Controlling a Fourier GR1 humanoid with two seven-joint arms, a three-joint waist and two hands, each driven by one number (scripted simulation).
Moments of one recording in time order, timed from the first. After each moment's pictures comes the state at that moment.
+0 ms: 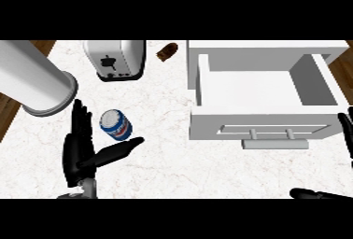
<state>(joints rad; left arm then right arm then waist) 0.01 0.00 -0.13 -1.65 -0.12 0.55 0.13 0.18 -0.09 -0.16 -2.15 -0.09 0.03 0.17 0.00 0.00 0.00</state>
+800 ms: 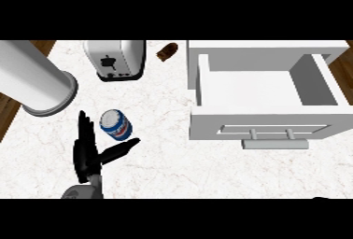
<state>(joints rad) -0.06 0.01 -0.01 -1.25 0.08 0.54 -0.20 0.17 -0.11 -0.24 -2.24 -0.14 0.06 0.26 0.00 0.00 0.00</state>
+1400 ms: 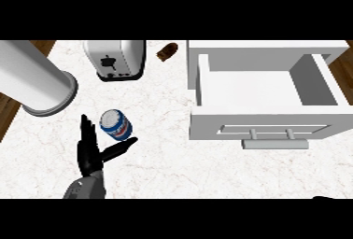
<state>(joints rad) -0.17 0.01 0.10 -0.94 0.20 0.48 -0.41 0.17 -0.09 -0.27 -2.22 -0.13 0.10 0.25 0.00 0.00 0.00</state>
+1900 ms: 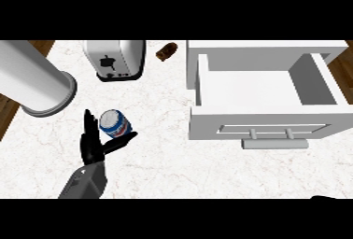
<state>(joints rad) -0.35 0.05 0.20 -0.61 0.24 0.39 -0.58 0.15 -0.08 -0.27 -2.24 -0.12 0.10 0.27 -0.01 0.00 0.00</state>
